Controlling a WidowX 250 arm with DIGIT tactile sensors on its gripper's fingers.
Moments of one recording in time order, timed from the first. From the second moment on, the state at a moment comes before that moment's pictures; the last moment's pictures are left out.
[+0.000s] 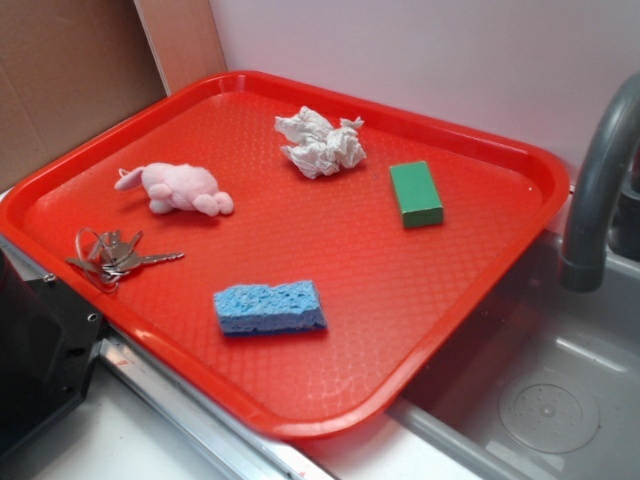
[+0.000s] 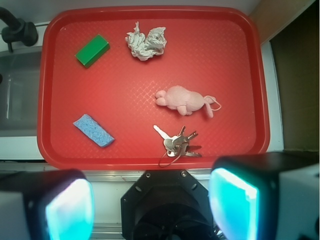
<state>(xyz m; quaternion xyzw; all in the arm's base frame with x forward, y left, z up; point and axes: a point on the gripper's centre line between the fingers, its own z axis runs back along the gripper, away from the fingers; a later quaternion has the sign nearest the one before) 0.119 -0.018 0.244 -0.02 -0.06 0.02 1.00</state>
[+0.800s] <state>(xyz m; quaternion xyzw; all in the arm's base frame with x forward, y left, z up) 0.109 0.016 0.163 0.04 -0.05 0.22 0.97</state>
